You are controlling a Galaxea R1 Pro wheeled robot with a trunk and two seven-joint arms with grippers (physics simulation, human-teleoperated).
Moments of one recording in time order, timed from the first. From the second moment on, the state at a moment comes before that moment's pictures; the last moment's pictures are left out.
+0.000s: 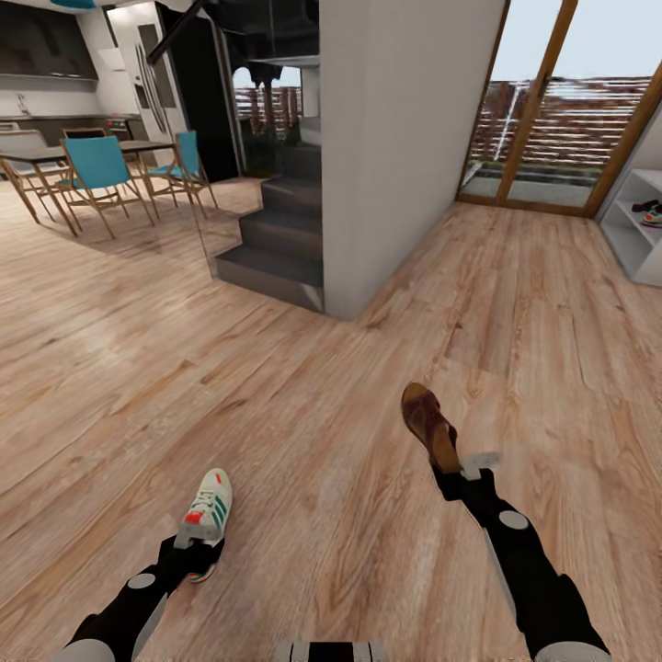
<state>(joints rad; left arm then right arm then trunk) -0.53 0.09 0.22 -0.37 -0.27 -0.12 -0.19 -0.43 0.00 -0.19 -1.06 0.26 0.16 0.21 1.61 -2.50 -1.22</state>
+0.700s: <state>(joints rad) -0.53 0.10 0.23 -0.38 -0.26 -0.16 -0.18 -0.43 0.00 -0.18 -1.15 0.25 0.21 0.22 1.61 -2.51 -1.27</state>
